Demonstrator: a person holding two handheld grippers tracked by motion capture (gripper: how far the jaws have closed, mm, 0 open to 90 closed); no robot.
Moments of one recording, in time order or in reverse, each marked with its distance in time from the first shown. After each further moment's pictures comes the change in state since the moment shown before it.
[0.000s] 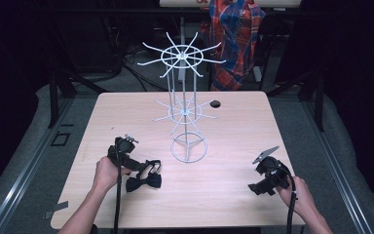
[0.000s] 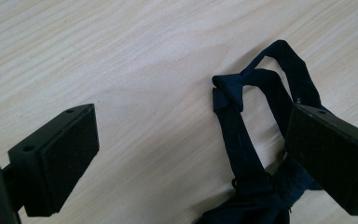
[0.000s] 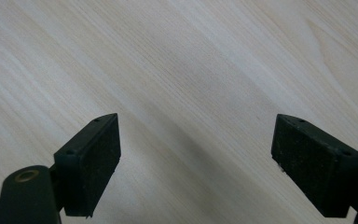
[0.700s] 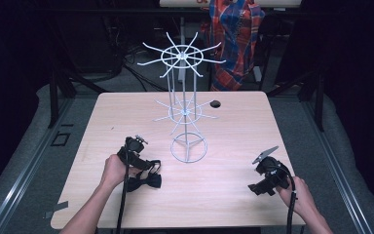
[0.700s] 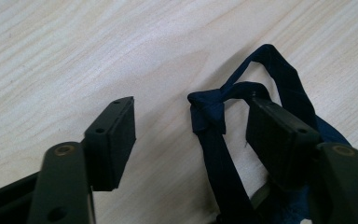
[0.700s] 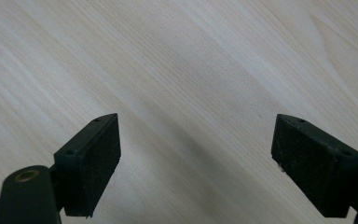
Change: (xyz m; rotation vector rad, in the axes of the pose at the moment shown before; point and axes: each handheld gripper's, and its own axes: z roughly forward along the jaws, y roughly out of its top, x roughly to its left) left arm -0.009 0.013 0.019 0.052 -0.049 0.074; right arm 0.000 0.000 0.002 0.007 0.010 0.009
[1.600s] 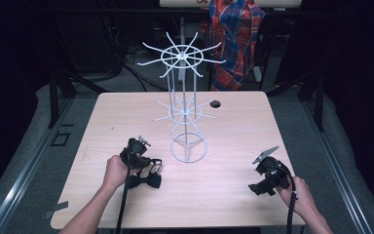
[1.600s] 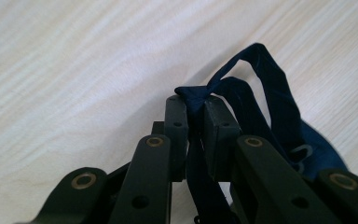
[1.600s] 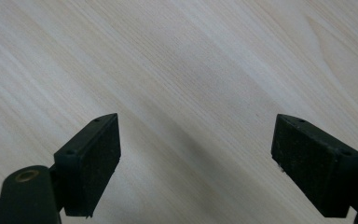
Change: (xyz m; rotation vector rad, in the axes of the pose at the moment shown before) left arm -0.007 -0.002 -0.005 -0.086 0.004 0.050; right arm 0.000 0.000 -0.002 0.001 -0.017 -0.005
